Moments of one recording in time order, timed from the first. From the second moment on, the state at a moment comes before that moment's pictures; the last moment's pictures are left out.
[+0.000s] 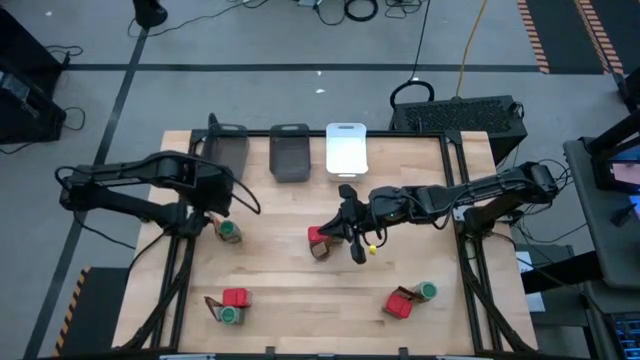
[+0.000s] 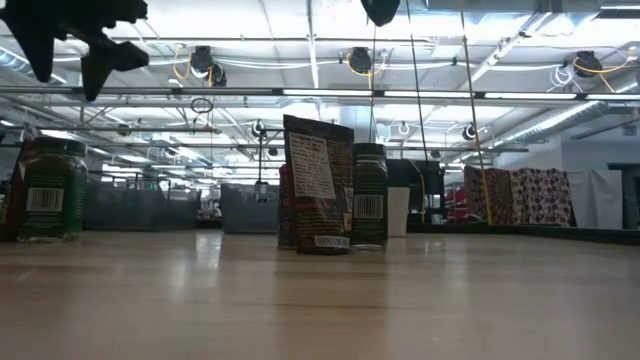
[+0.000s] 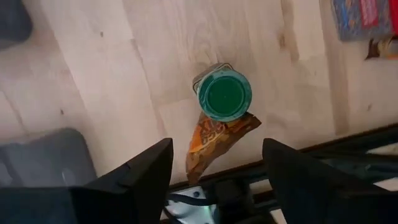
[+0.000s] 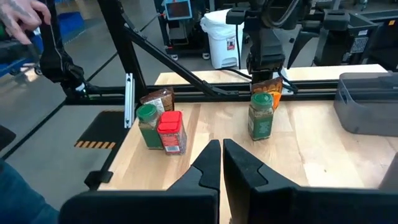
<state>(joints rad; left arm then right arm) 0.11 1.03 1.07 -1.51 0.11 0.41 0.17 1.46 1.16 0.01 -0.02 0.15</state>
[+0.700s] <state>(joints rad) 0.11 1.12 1.07 -1.53 0.03 0.57 0.17 1.46 1.16 -0.05 0.09 0.12</state>
